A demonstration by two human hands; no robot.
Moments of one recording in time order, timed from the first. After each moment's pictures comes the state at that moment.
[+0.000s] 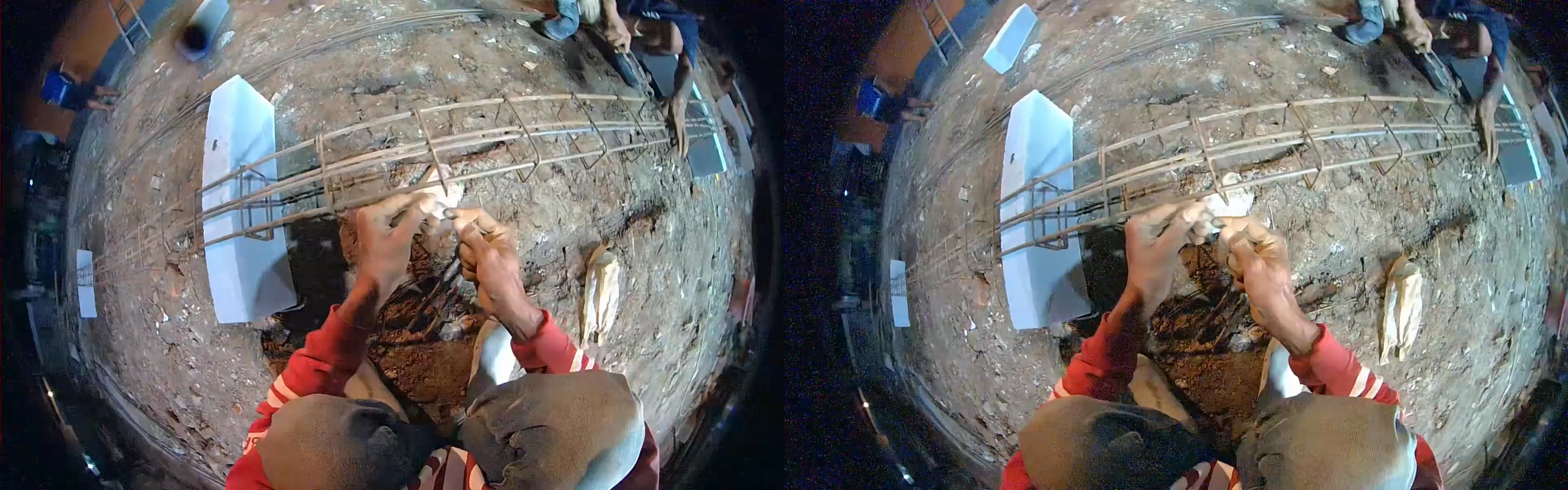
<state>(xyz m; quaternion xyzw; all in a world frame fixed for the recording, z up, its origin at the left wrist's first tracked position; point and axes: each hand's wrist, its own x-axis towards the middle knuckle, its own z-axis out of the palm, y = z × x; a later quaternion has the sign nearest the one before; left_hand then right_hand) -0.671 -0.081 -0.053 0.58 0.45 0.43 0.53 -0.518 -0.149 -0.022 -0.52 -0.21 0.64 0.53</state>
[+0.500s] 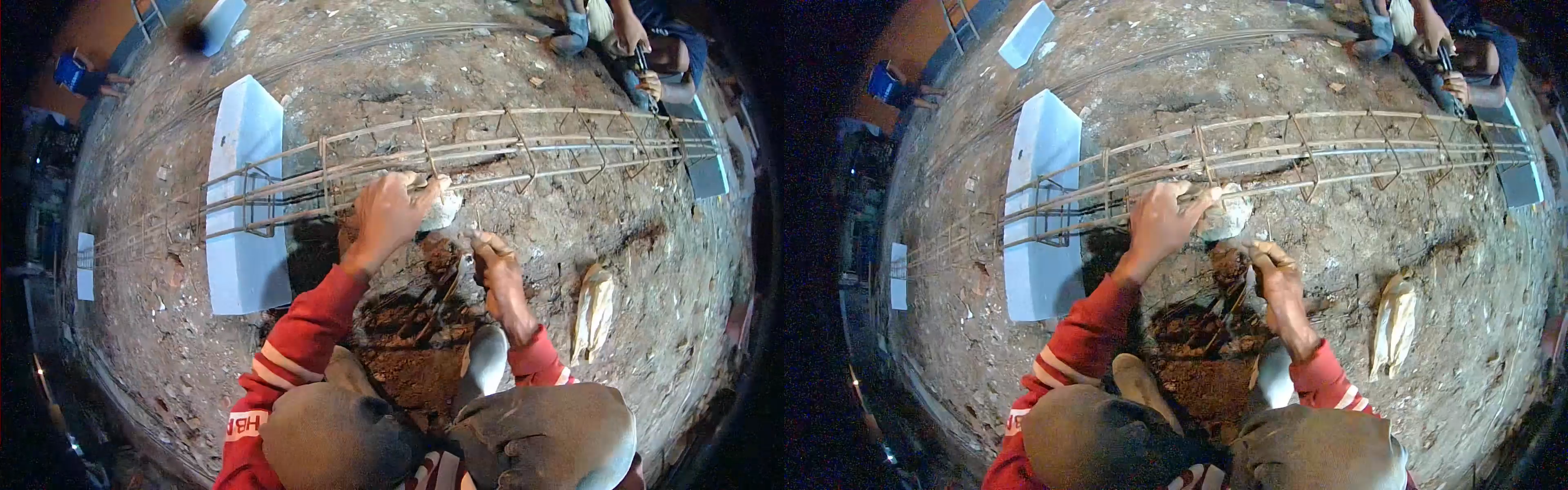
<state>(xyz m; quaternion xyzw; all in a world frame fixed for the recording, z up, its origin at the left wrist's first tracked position) -0.656 -0.045 -0.042 0.76 0.59 0.23 0.13 -0.482 -0.157 -0.083 -0.57 -0.21 0.62 0.50</state>
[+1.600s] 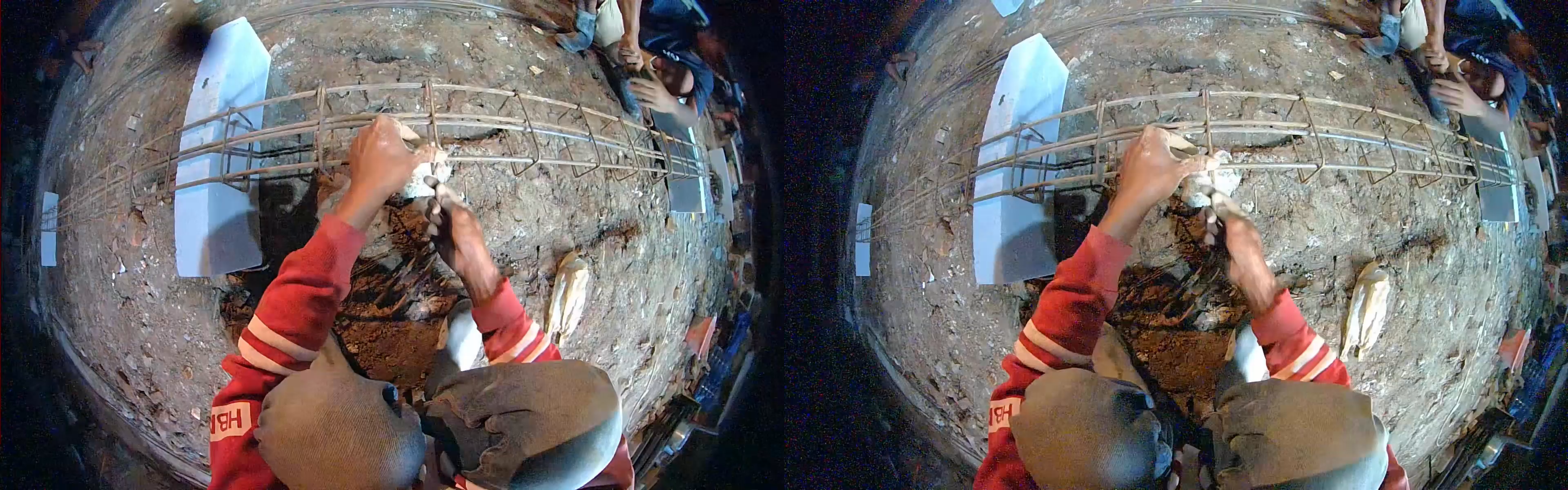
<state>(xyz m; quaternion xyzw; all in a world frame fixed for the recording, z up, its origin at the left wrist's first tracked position) -0.664 -0.024 -0.048 0.69 0.63 0.27 0.24 -0.512 -0.127 -0.111 -0.42 -0.16 0.74 0.50</state>
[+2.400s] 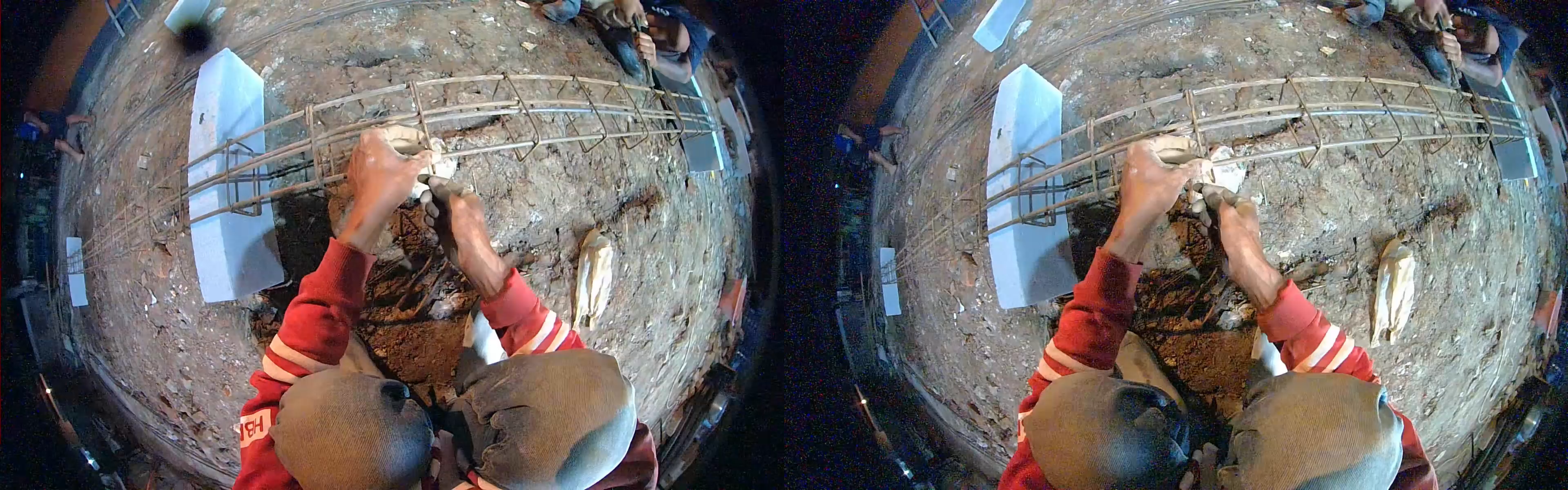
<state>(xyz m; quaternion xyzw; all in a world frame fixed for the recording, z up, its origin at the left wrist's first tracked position) -0.659 -0.030 -0.047 0.67 0.58 0.29 0.36 -0.537 -0.113 -0.089 -0.51 -0.15 0.67 0.52</state>
